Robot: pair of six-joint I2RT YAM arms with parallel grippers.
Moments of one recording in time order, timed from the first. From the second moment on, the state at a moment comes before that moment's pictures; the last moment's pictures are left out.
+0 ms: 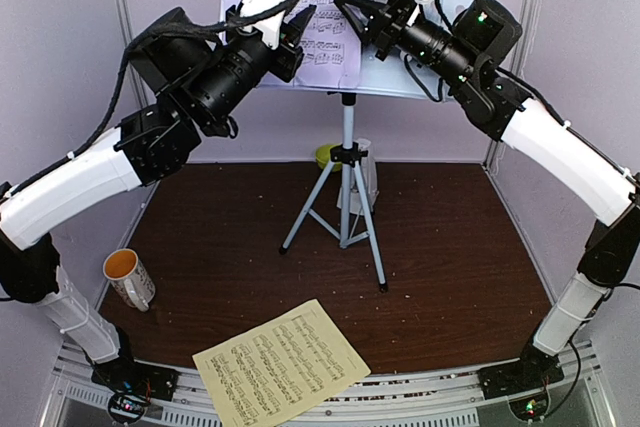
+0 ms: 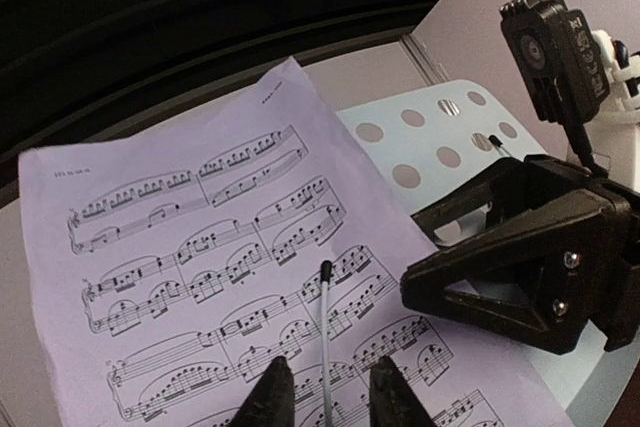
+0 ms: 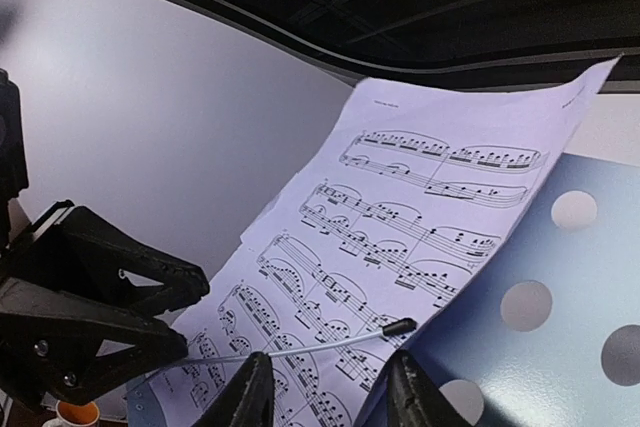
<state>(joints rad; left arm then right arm) -1.08 1.55 1.73 0.31 -0.39 0.74 0.72 1.65 1.88 0.30 -0.38 -0.14</state>
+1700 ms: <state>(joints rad) -0.99 0.94 0.89 -0.26 -0.30 0.00 0.84 0.98 1.10 -0.01 -0.23 0.02</state>
